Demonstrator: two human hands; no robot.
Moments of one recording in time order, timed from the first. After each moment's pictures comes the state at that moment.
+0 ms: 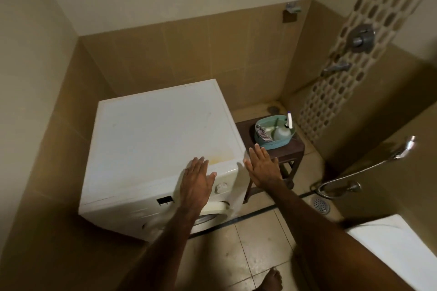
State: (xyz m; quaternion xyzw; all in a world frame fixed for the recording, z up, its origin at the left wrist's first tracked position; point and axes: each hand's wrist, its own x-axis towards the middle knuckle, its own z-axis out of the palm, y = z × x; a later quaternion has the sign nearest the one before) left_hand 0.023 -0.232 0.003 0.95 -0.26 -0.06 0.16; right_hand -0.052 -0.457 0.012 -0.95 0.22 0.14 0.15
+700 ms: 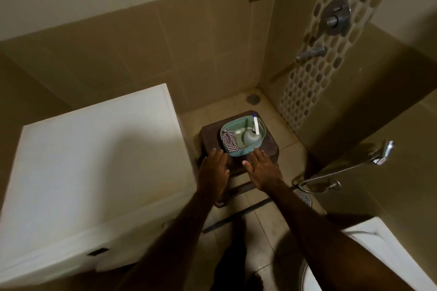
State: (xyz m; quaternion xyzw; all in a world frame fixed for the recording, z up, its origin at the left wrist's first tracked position) left_hand 0.048 -0.505 -0.033 0.91 -0.39 -0.13 0.08; right_hand -0.049 -0.669 -0.051 -0.92 0.27 0.17 0.22
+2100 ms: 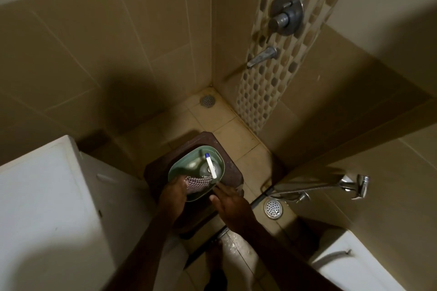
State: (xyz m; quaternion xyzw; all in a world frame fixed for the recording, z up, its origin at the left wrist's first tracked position) left_hand 0.184 -0.649 -0.147 0.87 -0.35 -0.23 0.24; right_hand 0.006 -0.768 -0.130 -0.92 0.26 -0.03 0.29
